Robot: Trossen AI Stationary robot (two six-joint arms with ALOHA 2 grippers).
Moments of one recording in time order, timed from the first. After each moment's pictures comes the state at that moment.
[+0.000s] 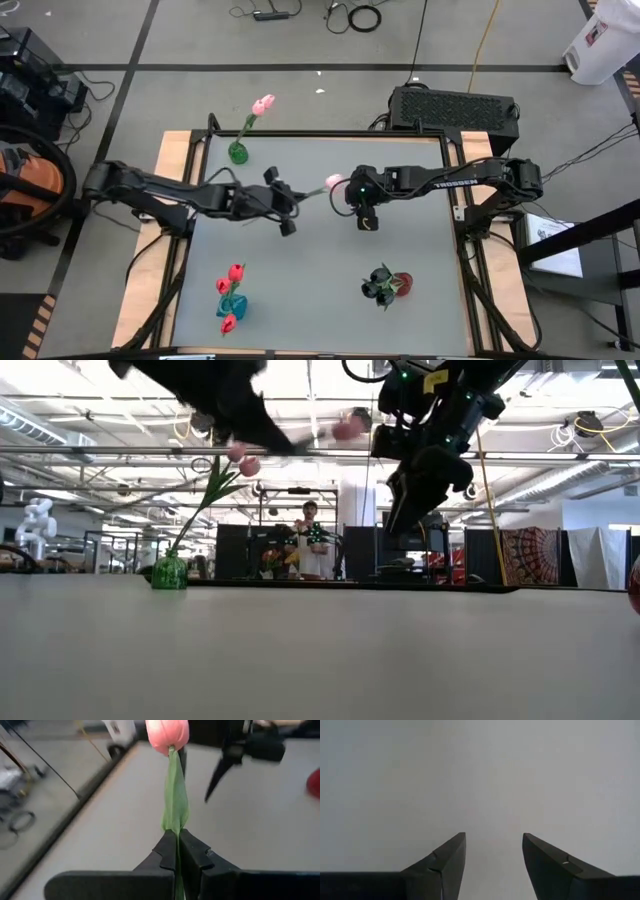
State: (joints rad) left arm -0.07 1.33 0.83 0.00 -0.40 -0.04; right arm -0.14 1.57 1.02 -0.47 0.05 -0.17
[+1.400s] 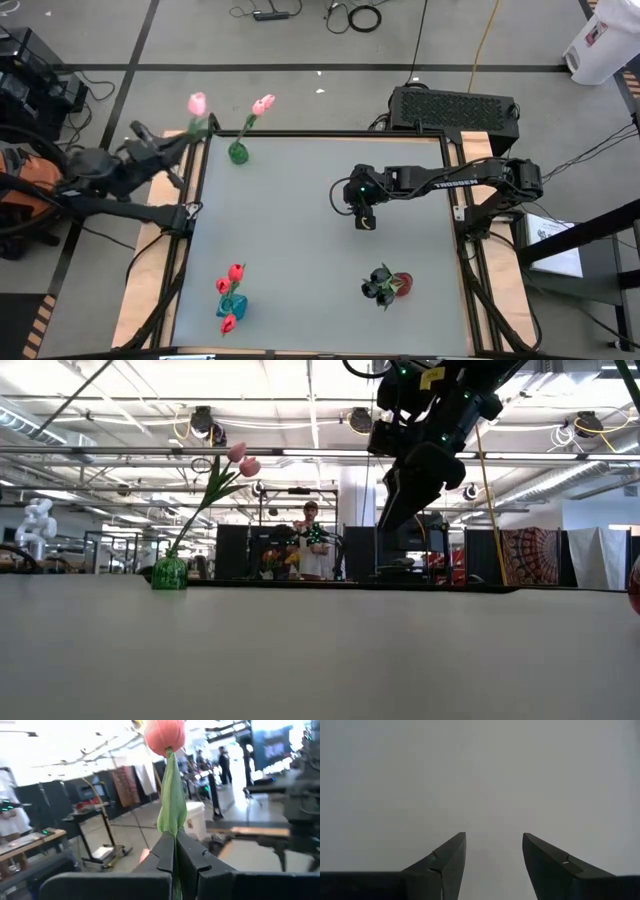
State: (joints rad) left arm -0.11 0.31 0.83 -0.36 -0.75 0.36; right arm -0.14 1.57 1.02 -0.42 0.05 -0.17
